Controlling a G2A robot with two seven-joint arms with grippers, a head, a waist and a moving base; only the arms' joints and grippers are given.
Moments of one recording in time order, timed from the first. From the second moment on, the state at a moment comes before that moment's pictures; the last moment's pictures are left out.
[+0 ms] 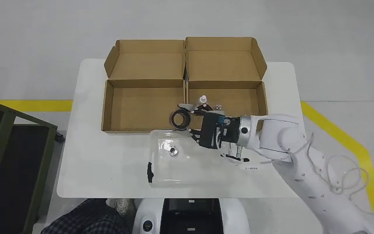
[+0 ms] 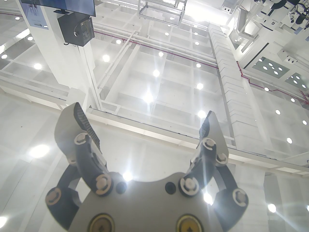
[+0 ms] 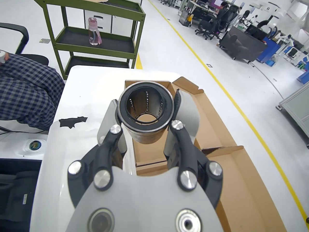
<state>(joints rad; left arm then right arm) -0.11 -0.30 -0.54 -1.19 3.07 0.29 0.07 -0.91 -1.07 0.97 -1.92 -1.09 -0.72 0.26</state>
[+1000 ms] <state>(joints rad) -0.11 -0.30 -0.54 -1.19 3.07 0.29 0.07 -0.66 -1.22 0.67 -1.47 -1.08 -0.57 0.27</state>
